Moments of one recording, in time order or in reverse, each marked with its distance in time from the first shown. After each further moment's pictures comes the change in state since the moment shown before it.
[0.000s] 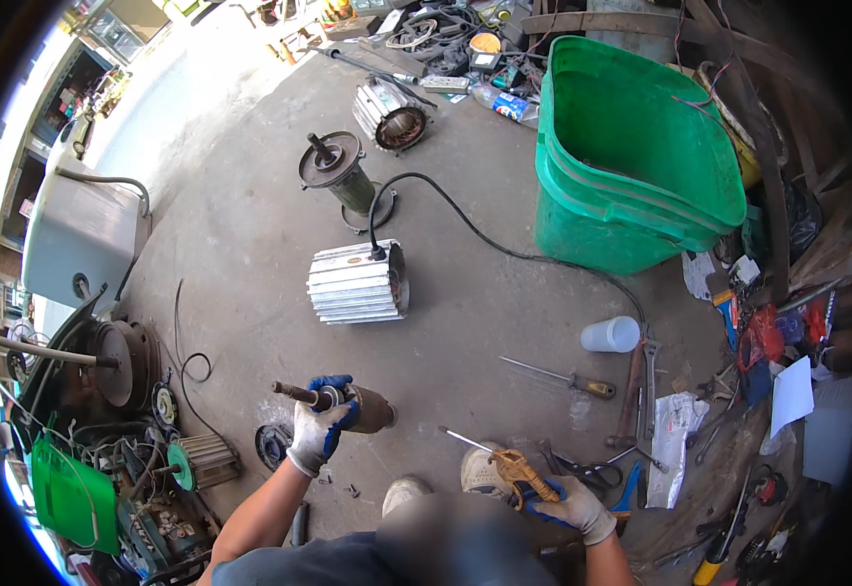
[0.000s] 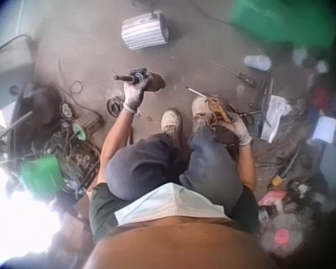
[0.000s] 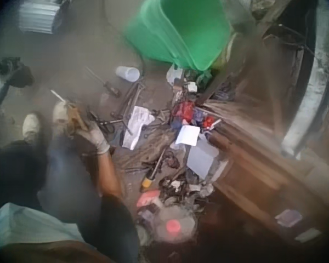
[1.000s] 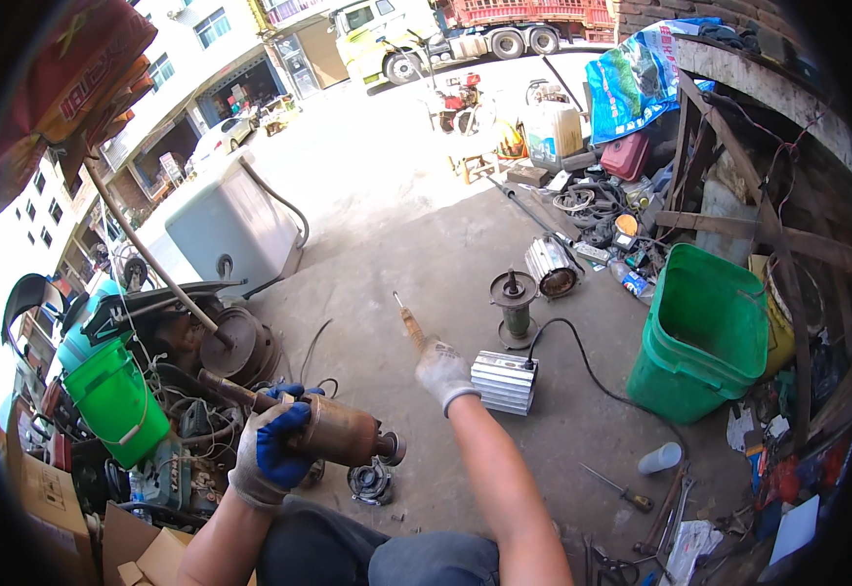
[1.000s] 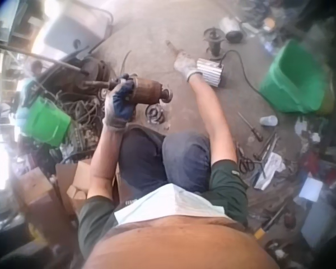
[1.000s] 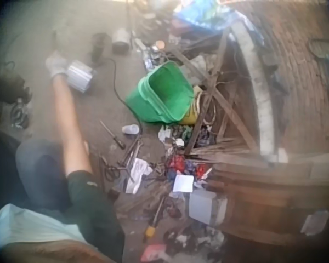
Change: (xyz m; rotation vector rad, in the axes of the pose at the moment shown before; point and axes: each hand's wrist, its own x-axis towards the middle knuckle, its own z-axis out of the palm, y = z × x) left_hand -0.196 0.236 -0.133 -0.776 0.253 0.231; right_hand 0.167 -0.400 0.223 -0.827 0.280 -0.658
